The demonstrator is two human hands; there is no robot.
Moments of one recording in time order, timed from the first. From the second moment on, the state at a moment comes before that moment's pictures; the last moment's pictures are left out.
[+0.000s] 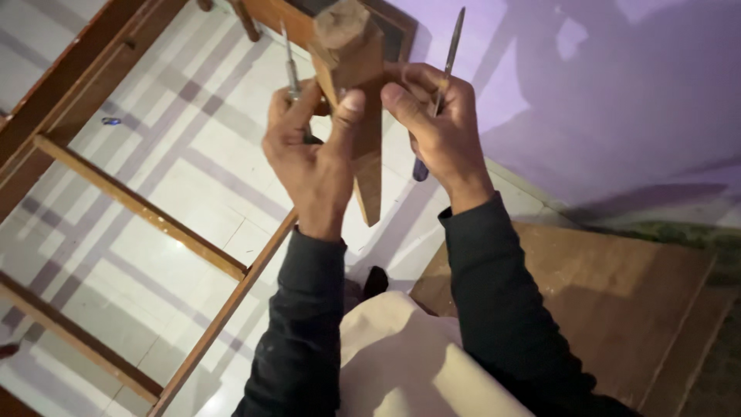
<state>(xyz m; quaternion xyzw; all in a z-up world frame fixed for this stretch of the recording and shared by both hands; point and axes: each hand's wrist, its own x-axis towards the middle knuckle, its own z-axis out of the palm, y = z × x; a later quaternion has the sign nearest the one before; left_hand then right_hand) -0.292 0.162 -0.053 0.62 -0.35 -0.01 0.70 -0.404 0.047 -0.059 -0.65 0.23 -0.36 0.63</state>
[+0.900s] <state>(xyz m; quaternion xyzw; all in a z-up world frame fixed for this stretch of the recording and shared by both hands) -0.235 0.138 -0.075 0.62 -0.32 -0.07 0.71 -0.338 0.030 -0.065 -0.67 0.25 -0.32 0.62</state>
